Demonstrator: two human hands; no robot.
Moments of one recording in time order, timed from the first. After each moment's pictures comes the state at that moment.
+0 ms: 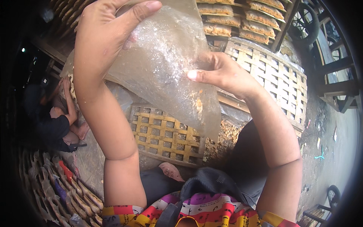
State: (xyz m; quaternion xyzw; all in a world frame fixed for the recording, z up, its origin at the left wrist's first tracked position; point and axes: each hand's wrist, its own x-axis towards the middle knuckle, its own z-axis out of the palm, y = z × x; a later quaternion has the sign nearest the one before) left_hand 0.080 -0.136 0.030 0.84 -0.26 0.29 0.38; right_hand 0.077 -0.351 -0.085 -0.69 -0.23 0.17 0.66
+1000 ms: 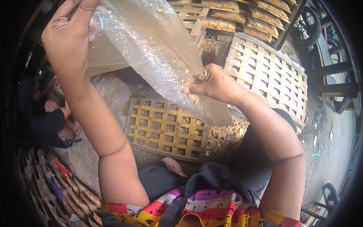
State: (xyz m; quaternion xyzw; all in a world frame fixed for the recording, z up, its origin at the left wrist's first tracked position) left_hand 0.072 -0.074 0.012 0.69 -0.24 0.46 0.50; right_hand 0.063 -0.299 -0.113 -0.84 -0.18 0.20 0.47
